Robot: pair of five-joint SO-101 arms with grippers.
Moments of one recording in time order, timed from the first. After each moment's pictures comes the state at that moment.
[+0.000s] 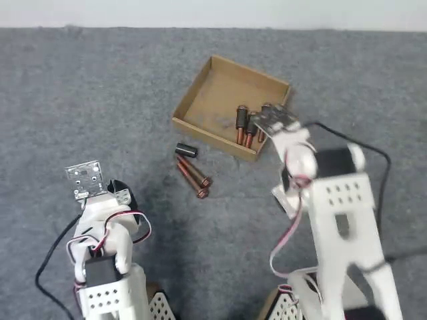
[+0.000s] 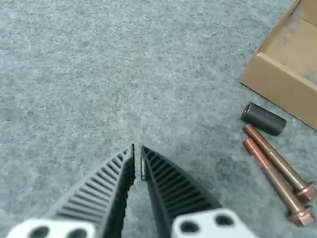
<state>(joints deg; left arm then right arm) -17.9 -103.4 97.1 57.8 9.1 -12.0 -36.0 31.4 94.2 23.0</state>
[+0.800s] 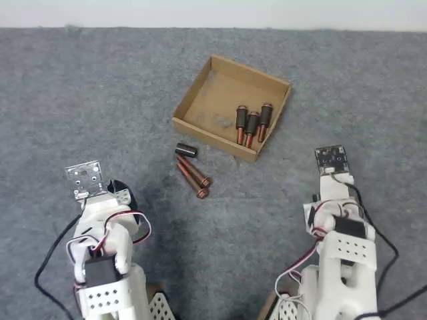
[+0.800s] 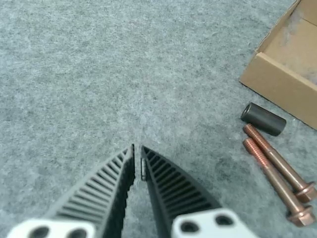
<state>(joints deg) -17.9 -103.4 97.1 57.8 9.1 9.1 -52.8 81.8 42.0 18.7</state>
